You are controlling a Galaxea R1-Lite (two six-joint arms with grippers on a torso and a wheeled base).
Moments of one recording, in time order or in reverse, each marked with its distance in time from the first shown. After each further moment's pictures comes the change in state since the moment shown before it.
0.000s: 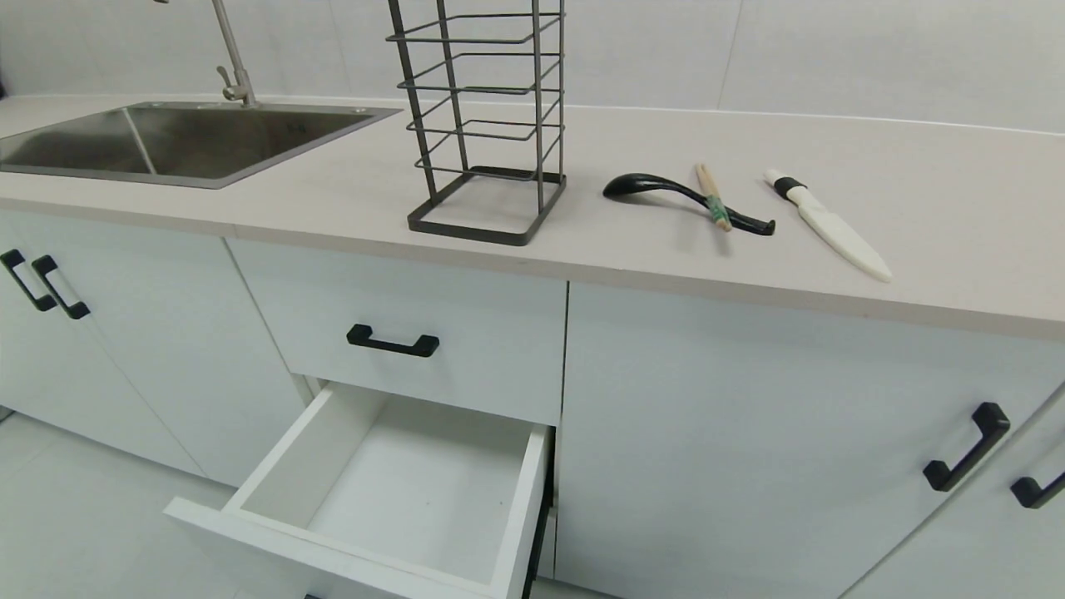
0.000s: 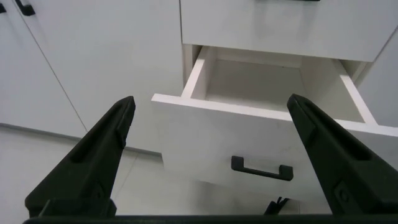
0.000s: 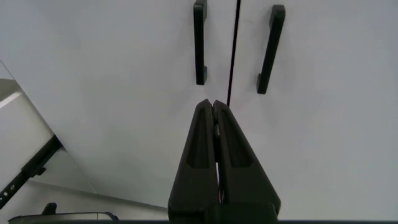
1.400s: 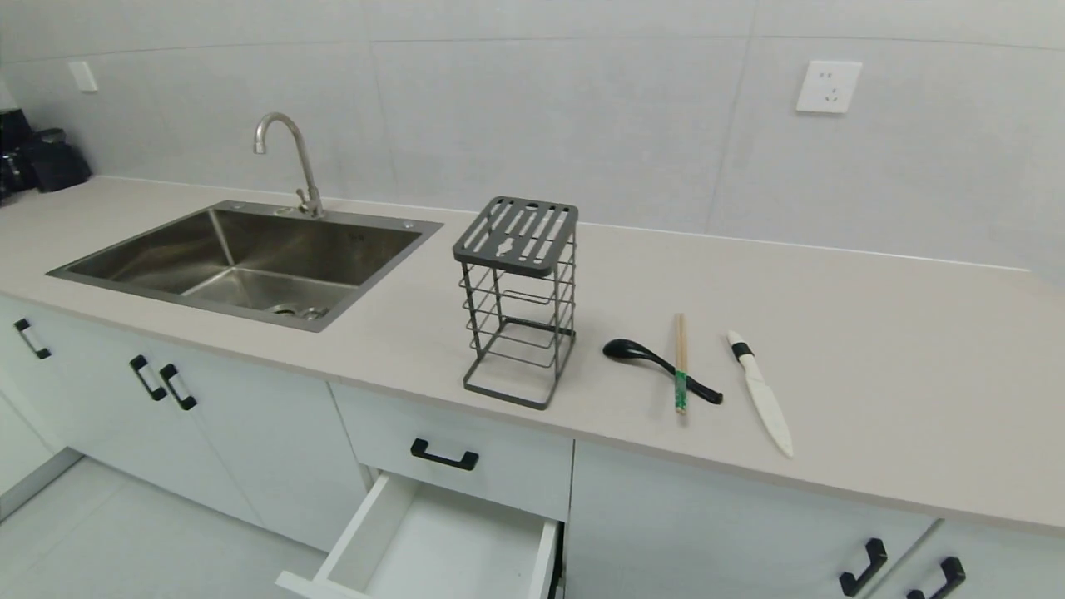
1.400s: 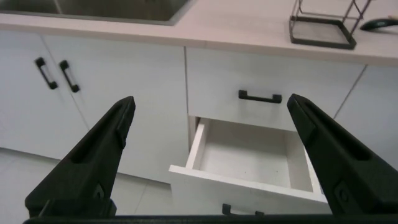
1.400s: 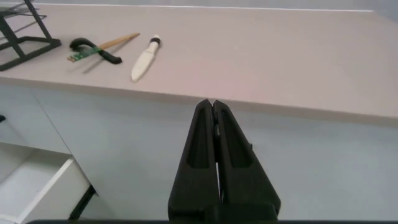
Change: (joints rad) left arm -0.001 0.000 0.000 -0.001 -0.002 0.000; right arm 0.000 0.000 0.000 -0.002 0.000 0.001
